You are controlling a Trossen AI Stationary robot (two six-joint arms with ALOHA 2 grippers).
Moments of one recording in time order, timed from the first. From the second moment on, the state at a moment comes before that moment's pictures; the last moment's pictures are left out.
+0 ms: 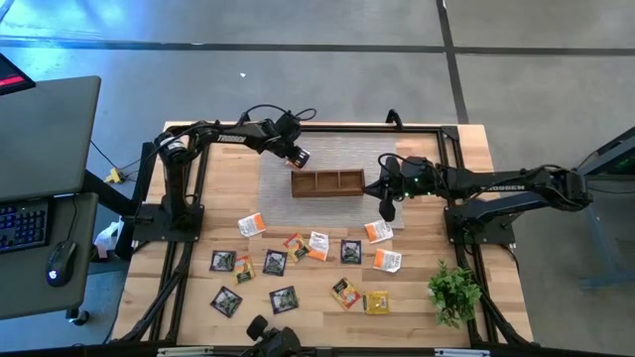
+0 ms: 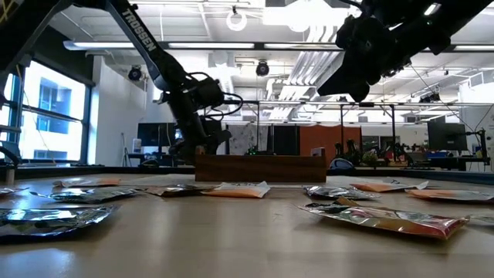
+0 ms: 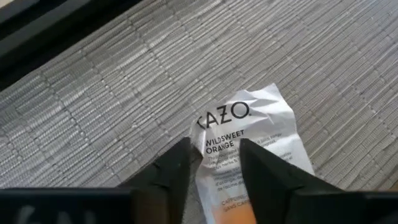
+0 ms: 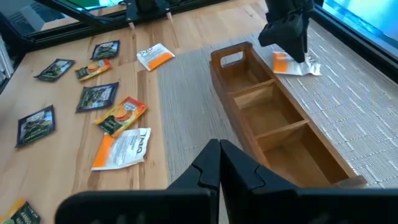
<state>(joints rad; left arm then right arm) 0.65 1.91 1.15 -0.25 -0.01 -0.26 -0.22 1.07 0.54 0.05 -0.09 0.16</state>
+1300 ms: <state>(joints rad) 0.08 1.75 1.29 -0.58 -0.83 -0.82 -0.22 1.07 0.54 0.05 -0.09 0.16</state>
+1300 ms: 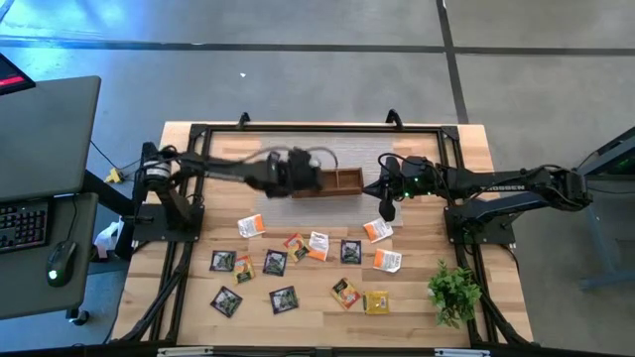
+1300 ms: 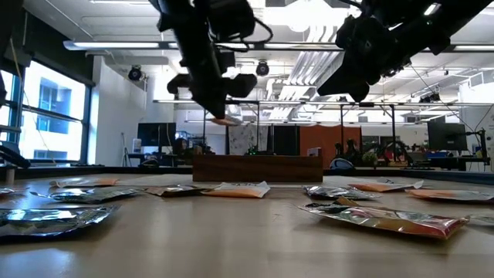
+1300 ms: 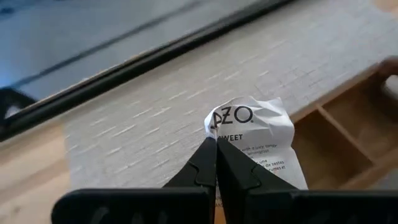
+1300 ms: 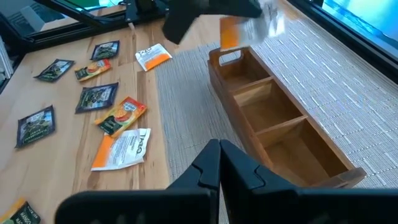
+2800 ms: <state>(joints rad) 0.07 1.82 1.45 -0.96 -0.73 -1.00 -0.22 1.07 0.54 0.06 -0.19 0.15</state>
